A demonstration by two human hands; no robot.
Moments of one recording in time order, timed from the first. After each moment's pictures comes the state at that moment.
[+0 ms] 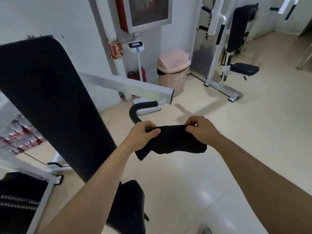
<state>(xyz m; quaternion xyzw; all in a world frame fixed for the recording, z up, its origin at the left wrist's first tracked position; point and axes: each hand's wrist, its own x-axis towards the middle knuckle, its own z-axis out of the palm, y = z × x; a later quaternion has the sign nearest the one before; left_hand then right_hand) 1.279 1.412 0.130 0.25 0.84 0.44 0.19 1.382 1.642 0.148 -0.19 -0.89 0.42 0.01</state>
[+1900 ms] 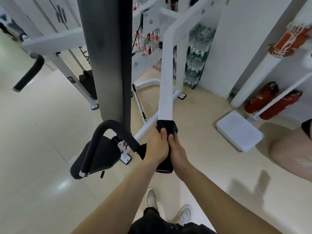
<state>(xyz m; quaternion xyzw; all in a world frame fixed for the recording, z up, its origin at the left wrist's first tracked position) 1.019 1.693 0.067 -0.50 0.68 0.52 -0.11 0.976 1.764 0.035 0.08 -0.66 0.57 -0.48</state>
